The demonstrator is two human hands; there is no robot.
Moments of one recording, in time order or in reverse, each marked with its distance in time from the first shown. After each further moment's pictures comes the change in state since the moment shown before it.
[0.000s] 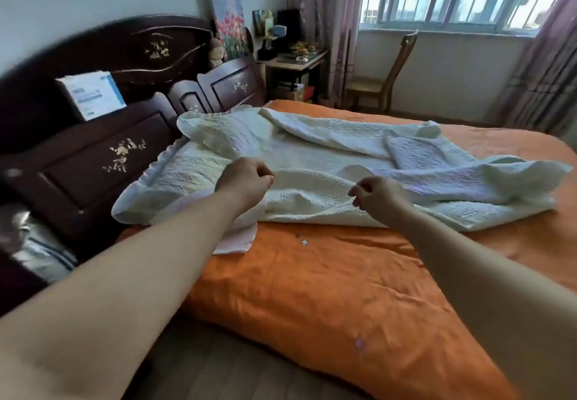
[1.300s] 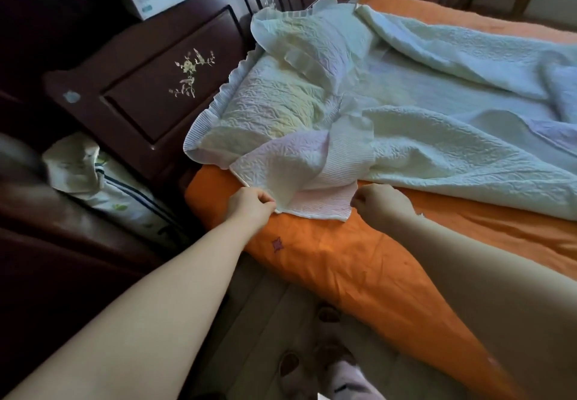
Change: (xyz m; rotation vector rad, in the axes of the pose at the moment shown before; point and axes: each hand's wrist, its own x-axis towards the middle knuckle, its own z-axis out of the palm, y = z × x) left_hand 0.112 -0.343 -0.037 0.045 -0.146 -0.560; right_hand 0.136 -0.153 0.336 -0.470 -0.385 -0.134
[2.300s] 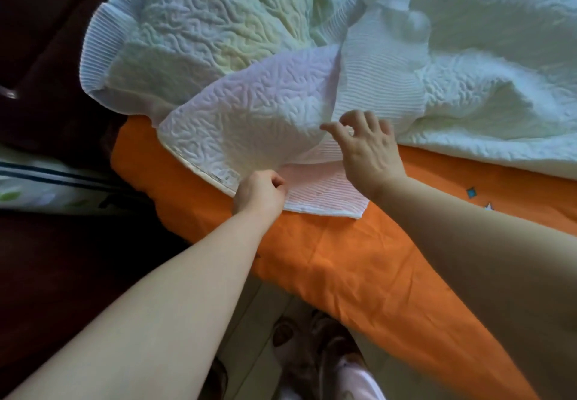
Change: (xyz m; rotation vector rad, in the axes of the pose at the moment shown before) left_hand 0.222 -0.011 0.199 0.157 -0.169 -0.197; right_hand 0.254 0.048 0.154 -0.146 0.293 -0.390
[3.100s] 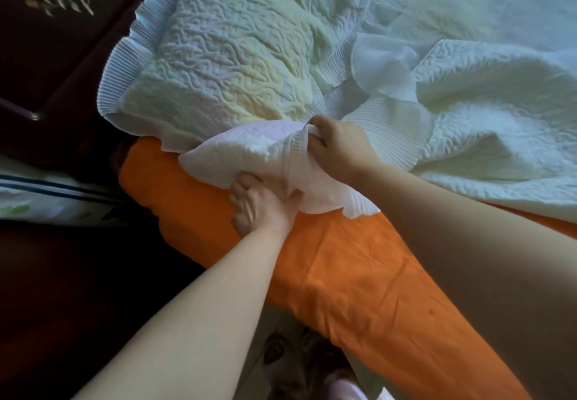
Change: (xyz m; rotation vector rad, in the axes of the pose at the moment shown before) left_hand -0.020 0.042 -0.020 -0.055 0.205 -0.169; right_hand 0.064 -0.022 -0.071 0.430 -0.135 0.099
